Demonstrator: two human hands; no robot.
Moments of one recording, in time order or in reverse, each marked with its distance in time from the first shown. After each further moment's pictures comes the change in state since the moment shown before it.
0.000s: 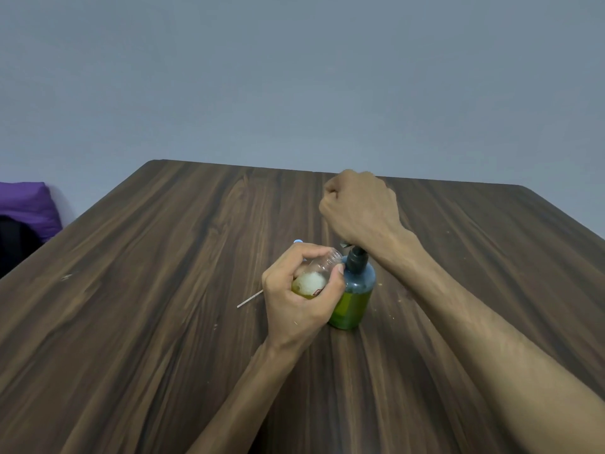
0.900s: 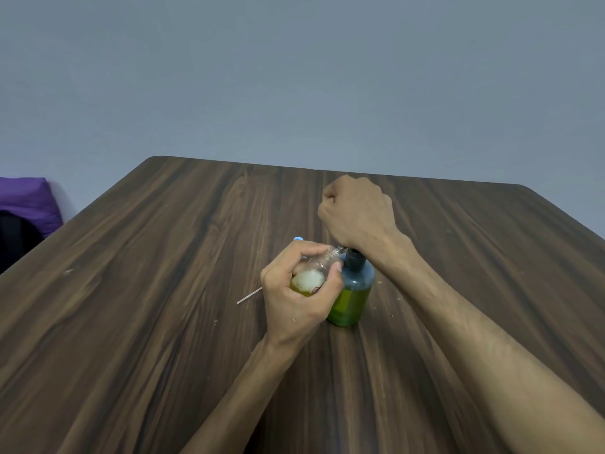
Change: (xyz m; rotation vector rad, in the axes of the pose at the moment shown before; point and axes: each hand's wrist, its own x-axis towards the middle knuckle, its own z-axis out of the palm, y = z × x) left_hand -0.002 -0.002 0.001 -0.024 0.006 -0.028; right_hand -0.002 0.000 0.003 -0.007 -0.014 0.009
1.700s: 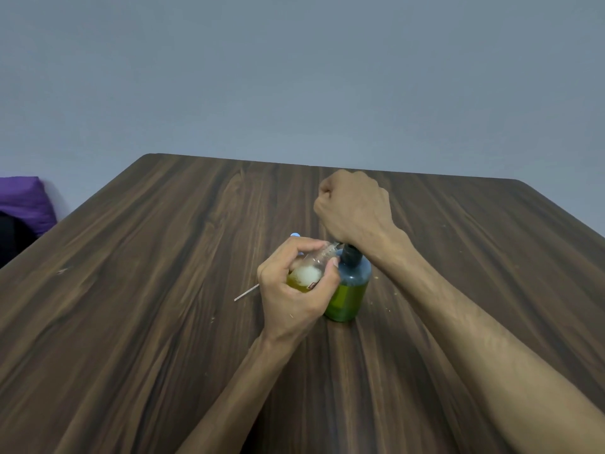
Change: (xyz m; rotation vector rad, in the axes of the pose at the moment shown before) left_hand 0.001 0.001 0.000 0.027 0.002 0.011; right_hand 0.002 0.001 0.003 -0.025 0.023 -0.018
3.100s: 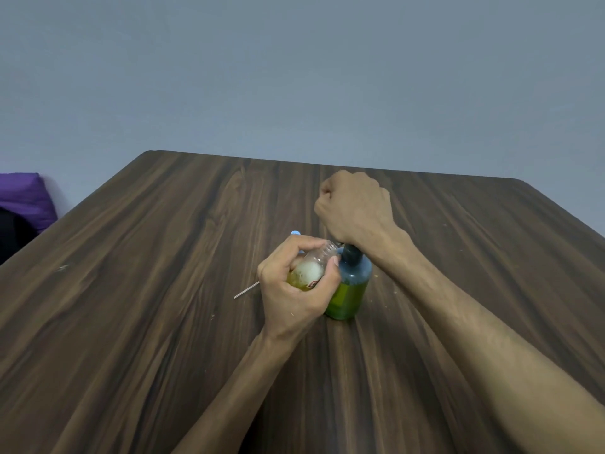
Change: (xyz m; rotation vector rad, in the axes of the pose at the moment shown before) left_hand -0.001 0.000 -0.001 0.007 0.002 0.013; right_hand -0.004 -0.002 -0.002 0.006 -0.041 0.031
